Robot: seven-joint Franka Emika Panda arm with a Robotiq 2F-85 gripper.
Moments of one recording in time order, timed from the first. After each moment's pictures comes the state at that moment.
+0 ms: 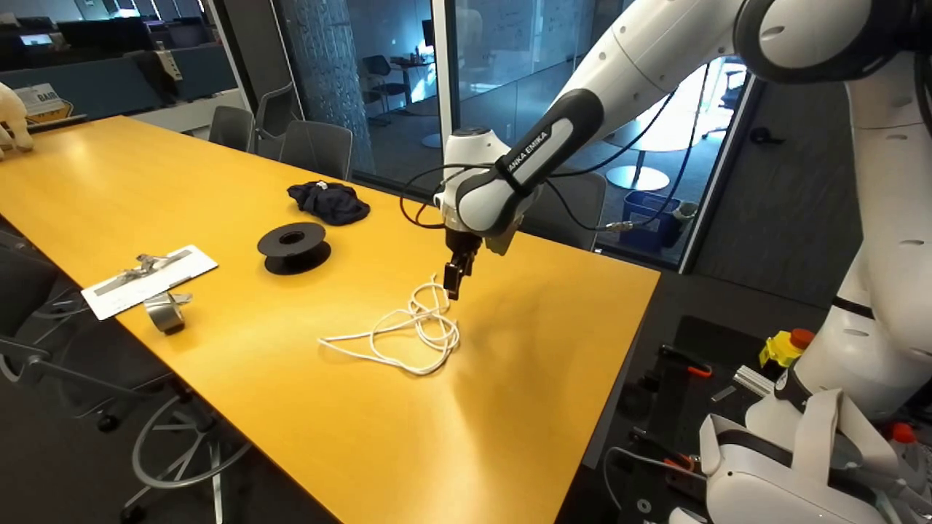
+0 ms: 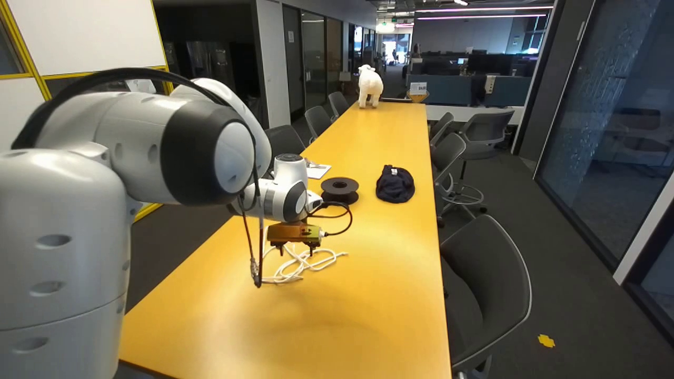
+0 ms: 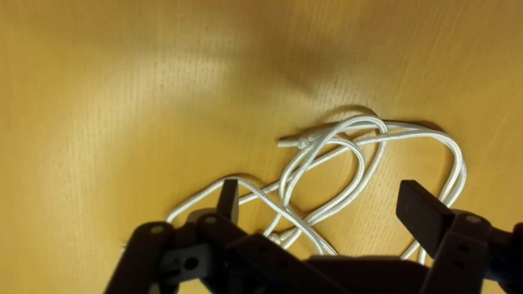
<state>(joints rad) 0.02 0.48 0.07 -1.96 -0.02 2.53 -0.22</state>
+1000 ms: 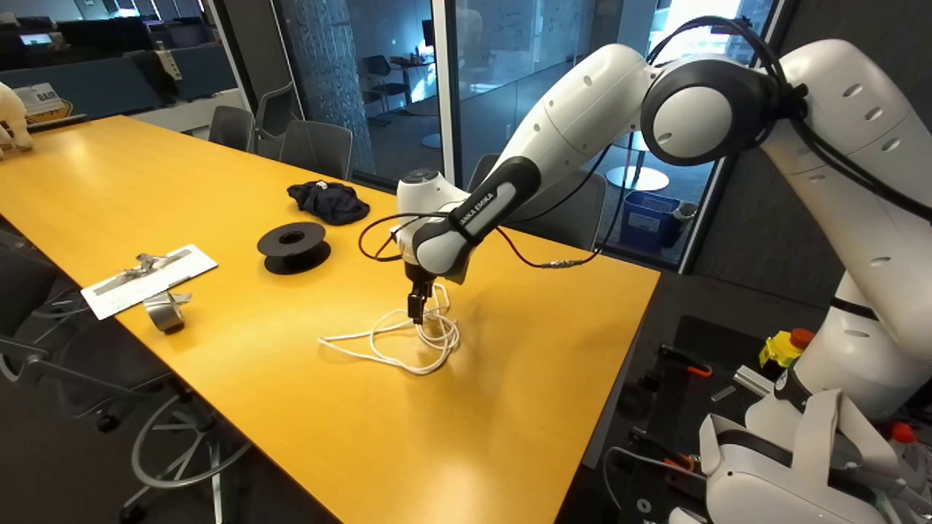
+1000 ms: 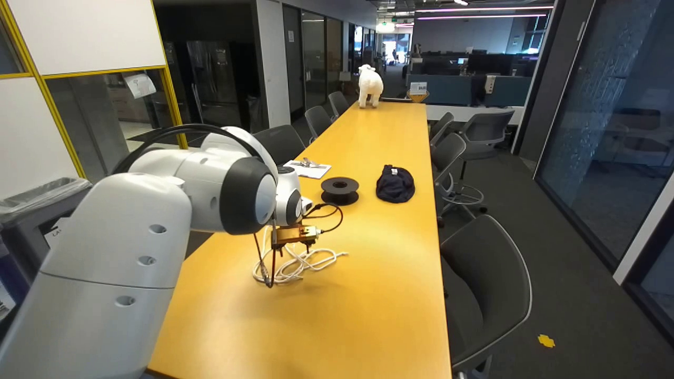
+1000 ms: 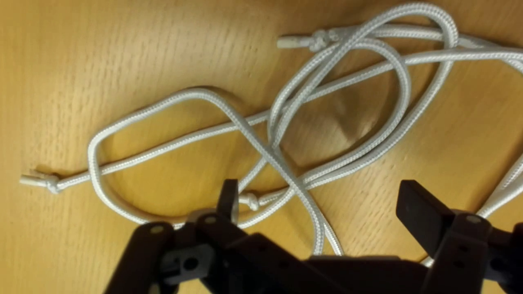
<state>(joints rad) 0.08 0.82 0.08 -1.57 -0.14 2.50 -0.23</state>
